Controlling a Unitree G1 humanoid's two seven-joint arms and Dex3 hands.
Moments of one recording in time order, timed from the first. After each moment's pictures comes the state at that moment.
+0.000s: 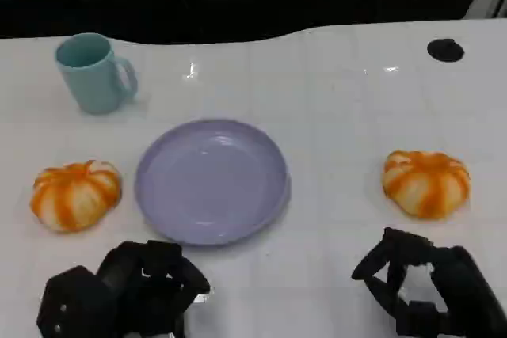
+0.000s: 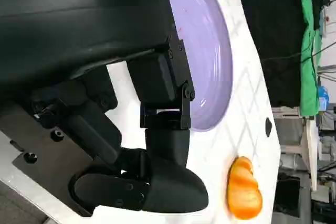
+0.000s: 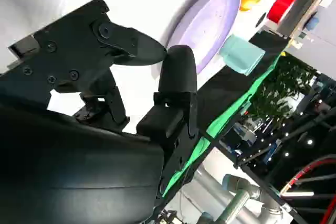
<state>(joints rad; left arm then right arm) -0.01 0.03 0.00 0.50 -0.10 -0.39 -0.29 0.01 -0.17 0.14 0.49 -0.37 -0.89 -0.14</state>
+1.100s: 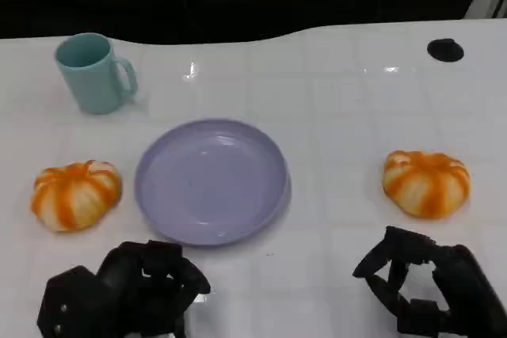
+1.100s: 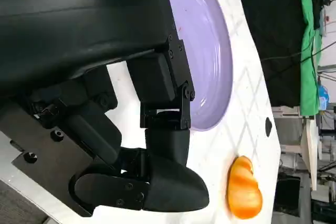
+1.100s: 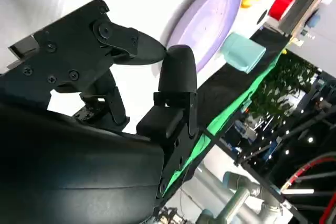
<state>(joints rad) -0.01 0.03 0.00 0.50 -0.10 -0.39 -0.29 0.00 -0.17 0.13 0.49 -0.40 -0.89 -0.18</state>
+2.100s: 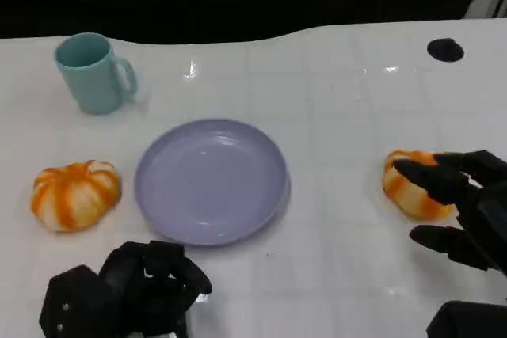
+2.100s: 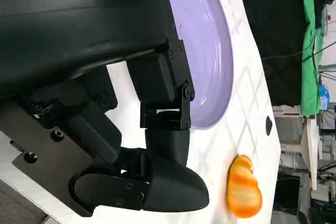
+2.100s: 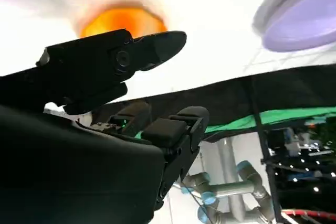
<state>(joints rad) -0.01 0.02 0.00 0.49 -0.10 -0.38 -0.29 -0.04 -0.39 0.11 0.12 -0.85 -0.38 -0.28</state>
